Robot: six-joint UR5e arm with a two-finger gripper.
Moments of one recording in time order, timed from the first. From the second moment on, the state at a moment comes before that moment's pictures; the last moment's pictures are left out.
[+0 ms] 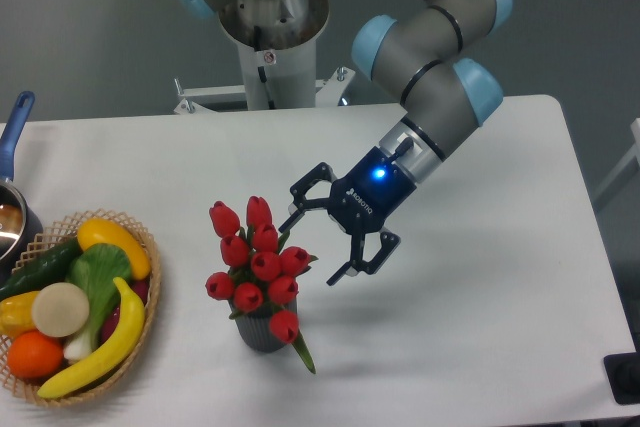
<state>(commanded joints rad) 2.66 -1.91 -1.81 -0.98 0.42 1.45</state>
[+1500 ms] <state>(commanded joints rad) 2.56 -1.97 -1.79 -0.91 0.42 1.45</state>
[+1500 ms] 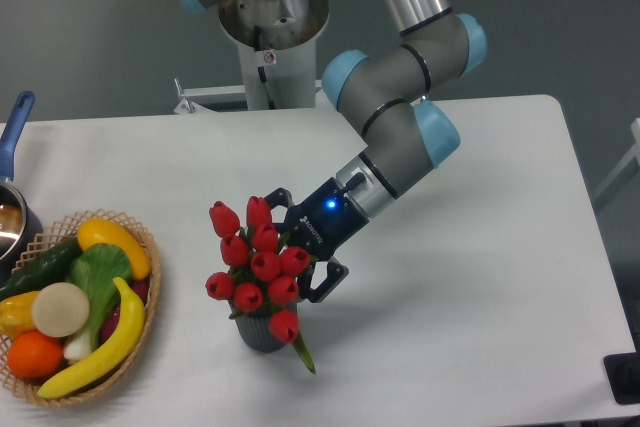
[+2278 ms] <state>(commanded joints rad) 2.57 -1.97 -1.78 -0.91 0.39 1.44</state>
